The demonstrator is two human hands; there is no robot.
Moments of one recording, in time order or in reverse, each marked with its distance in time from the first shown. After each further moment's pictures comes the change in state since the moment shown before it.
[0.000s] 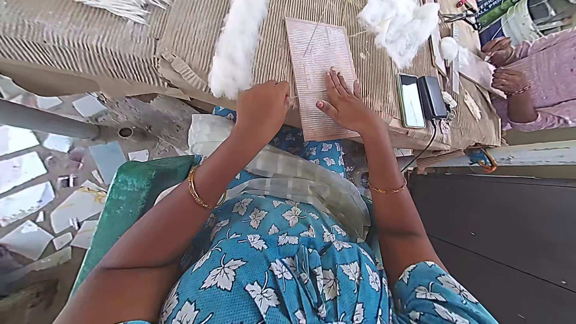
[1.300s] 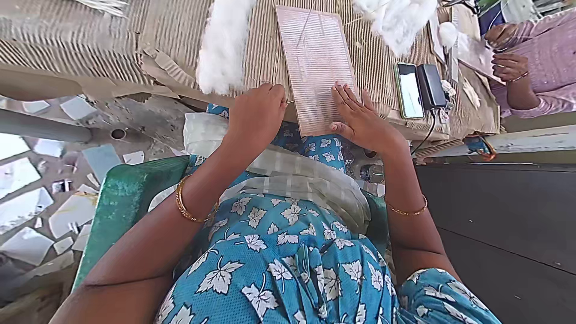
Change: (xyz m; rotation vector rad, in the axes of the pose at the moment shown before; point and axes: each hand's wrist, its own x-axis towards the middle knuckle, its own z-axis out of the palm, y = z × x) left_hand -0.015 0.003 0.004 -0.001 -0.012 0.044; right_hand -0.064 0.004 -0.005 -0.001 -0.015 -0.107
